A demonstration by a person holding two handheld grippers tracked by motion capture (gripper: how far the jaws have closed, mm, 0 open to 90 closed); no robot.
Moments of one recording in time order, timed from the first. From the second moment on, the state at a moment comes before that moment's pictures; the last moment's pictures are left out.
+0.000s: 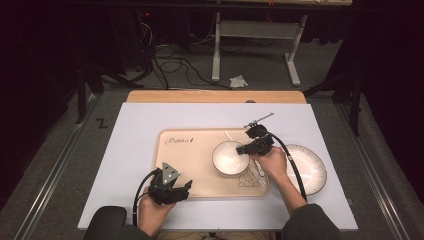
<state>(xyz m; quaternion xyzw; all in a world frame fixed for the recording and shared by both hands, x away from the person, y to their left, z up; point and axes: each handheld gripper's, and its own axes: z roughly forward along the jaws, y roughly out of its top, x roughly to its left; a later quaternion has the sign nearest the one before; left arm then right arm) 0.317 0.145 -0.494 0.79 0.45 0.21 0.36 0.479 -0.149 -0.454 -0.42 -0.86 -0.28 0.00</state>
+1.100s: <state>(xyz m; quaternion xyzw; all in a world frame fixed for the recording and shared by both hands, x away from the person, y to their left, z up) 0.309 0.155 -0.495 0.77 0.48 0.18 0.38 0.515 -0.126 -0.475 -0.46 -0.85 -0.27 -0.02</state>
